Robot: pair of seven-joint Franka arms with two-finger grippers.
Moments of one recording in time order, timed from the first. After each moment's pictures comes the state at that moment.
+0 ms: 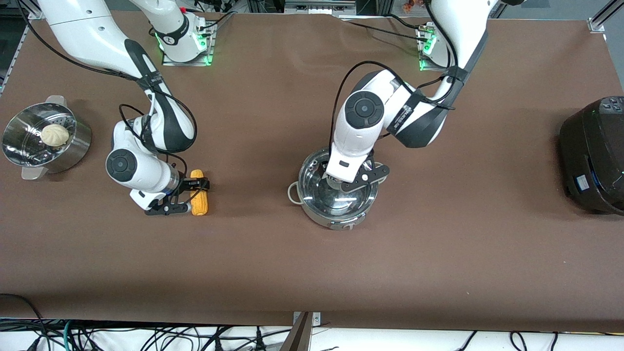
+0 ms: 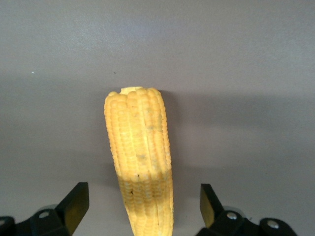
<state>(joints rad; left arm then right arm) -0.43 0.64 -0.26 -1.35 0.10 1.96 -1.12 0.09 0.56 0.12 -1.84 0.00 2.30 0.11</state>
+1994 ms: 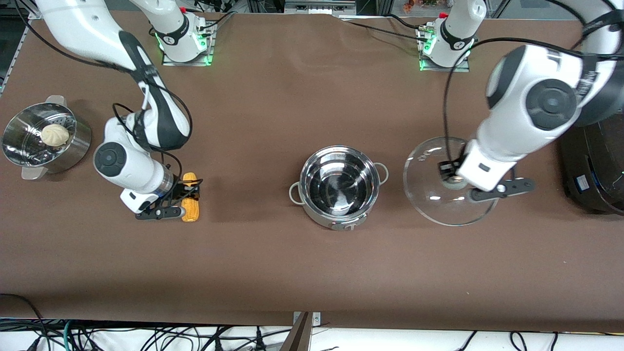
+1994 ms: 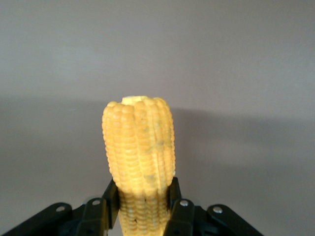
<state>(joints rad) -0.04 0.31 -0.21 -1.53 0.10 1.74 -0.45 0.09 0.48 0.14 -1.74 0.01 2.22 0.12</state>
